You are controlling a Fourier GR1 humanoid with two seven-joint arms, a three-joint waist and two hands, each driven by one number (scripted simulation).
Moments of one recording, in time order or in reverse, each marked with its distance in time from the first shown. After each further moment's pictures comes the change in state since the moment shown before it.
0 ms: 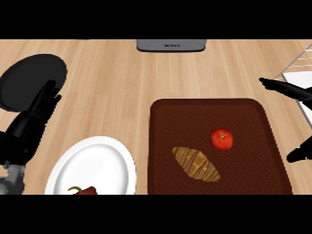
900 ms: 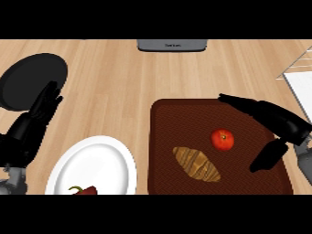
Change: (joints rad) left arm 0.025 -0.075 0.059 -0.045 -0.081 -0.059 0.050; right arm 0.015 0.183 0.115 -0.201 0.374 -0.048 0.307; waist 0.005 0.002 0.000
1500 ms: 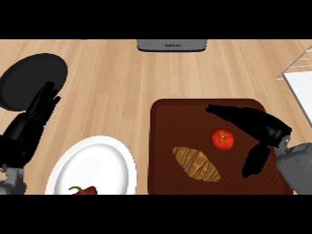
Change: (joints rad) left arm 0.011 -0.046 0.063 -0.002 -0.044 -0.061 0.012; right arm -0.014 0.101 0.036 0.007 0.170 0.136 0.116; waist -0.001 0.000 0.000
